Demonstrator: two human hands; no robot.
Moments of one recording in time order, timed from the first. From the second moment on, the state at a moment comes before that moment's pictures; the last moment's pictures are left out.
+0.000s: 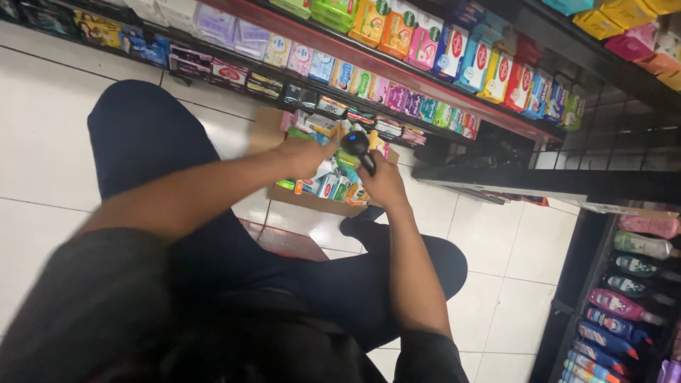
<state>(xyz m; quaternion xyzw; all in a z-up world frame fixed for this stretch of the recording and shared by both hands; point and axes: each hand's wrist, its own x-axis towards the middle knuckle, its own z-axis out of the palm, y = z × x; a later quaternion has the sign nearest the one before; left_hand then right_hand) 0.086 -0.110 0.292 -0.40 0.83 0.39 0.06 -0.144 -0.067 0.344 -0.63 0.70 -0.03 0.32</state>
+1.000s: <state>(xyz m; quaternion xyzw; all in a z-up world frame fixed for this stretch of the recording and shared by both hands) 0.113 -0.164 0.312 -0.47 0.32 0.73 -0.37 -0.123 -0.063 0.362 -0.72 0.56 -0.26 0.31</state>
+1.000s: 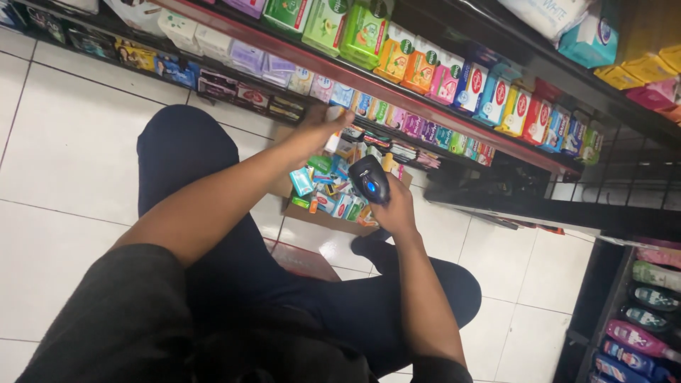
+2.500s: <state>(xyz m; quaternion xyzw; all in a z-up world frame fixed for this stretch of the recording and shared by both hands) 0.106 -0.159 0.296 -0.42 0.31 0.77 -0.37 -0.123 -0.058 0.363 -0.74 0.54 -0.24 0.31</state>
